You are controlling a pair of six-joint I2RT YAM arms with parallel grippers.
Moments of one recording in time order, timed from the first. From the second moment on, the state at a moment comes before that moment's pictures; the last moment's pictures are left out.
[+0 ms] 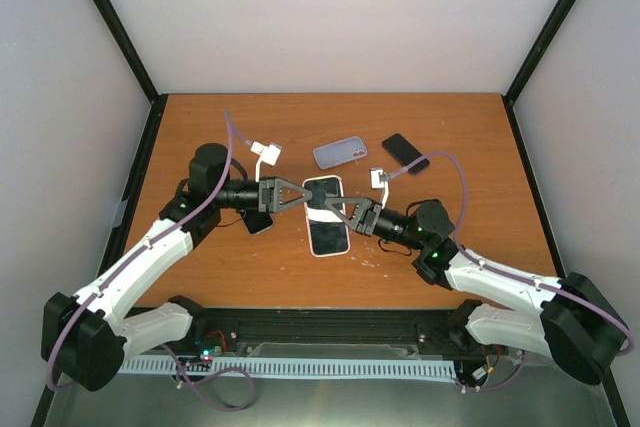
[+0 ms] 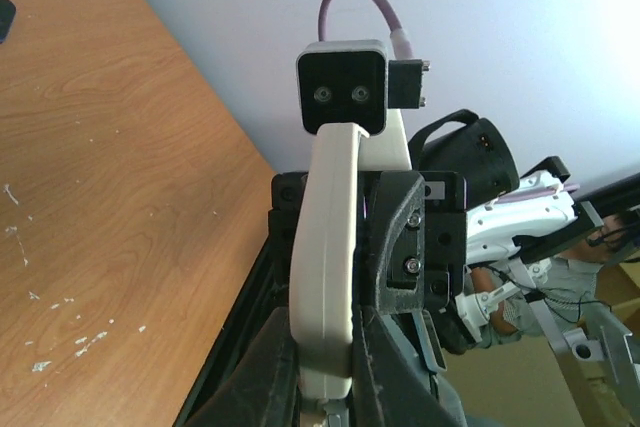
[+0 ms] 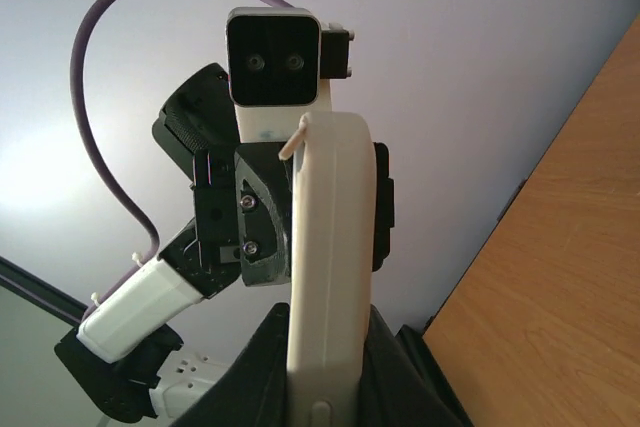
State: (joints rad) left arm -0.45 1.07 0.79 0.01 1.02 -0.71; right arm 0.77 1.10 0.43 0.89 -0.50 1.14
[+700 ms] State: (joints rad) left arm -0.49 1.06 0.66 0.10 1.02 -0.81; right arm 0.78 1.08 0.54 0.69 -0.29 1.10
